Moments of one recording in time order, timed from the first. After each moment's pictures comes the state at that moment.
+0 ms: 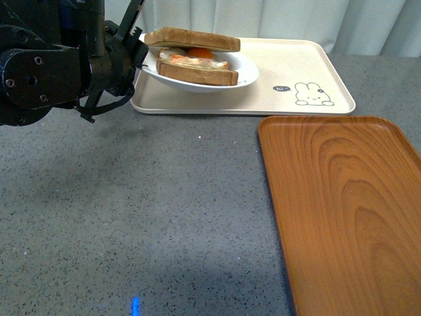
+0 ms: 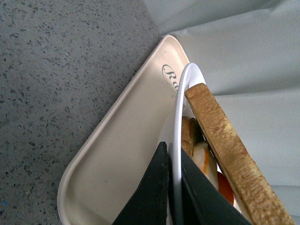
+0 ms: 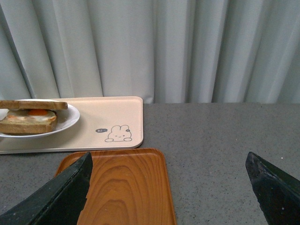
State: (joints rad) left arm -0.29 2.17 1.08 0.75 -0.26 -1.10; right arm 0.00 0.00 0.01 0.00 0.00 0.00
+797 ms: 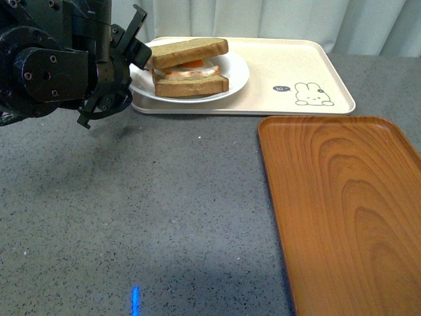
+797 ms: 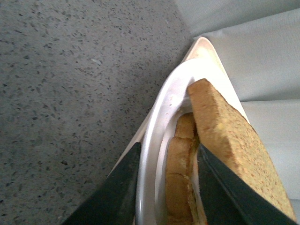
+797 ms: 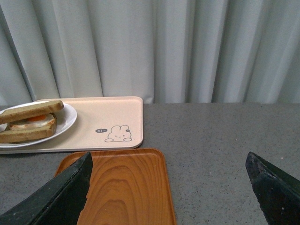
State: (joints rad) left arm -0.27 2.23 1.15 0.64 -0.29 -1.07; right arm 0.00 0.00 0.01 0.00 0.00 0.00
